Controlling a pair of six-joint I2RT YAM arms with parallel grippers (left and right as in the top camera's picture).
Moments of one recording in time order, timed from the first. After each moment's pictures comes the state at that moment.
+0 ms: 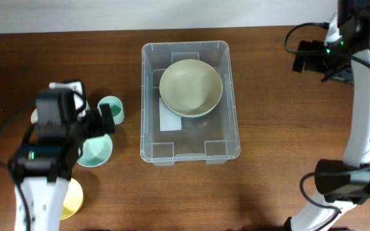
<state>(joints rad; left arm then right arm) -0.01 1.17 1.22 -0.92 -0.06 -0.16 -0.11 1.91 2.34 -1.69 0.02 0.19</state>
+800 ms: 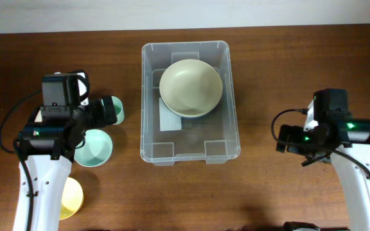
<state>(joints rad) -0.01 1.26 1.26 -0.90 -0.06 -0.16 -0.11 1.27 1.10 -1.20 -0.01 0.19</state>
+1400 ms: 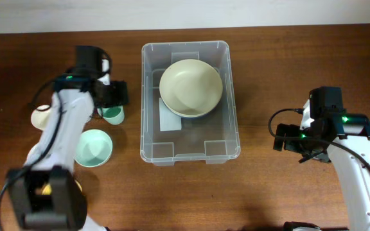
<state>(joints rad) -0.05 1.78 1.44 -0.86 -0.03 -0.17 -0.11 1.32 1.10 -1.18 -0.04 0.19</state>
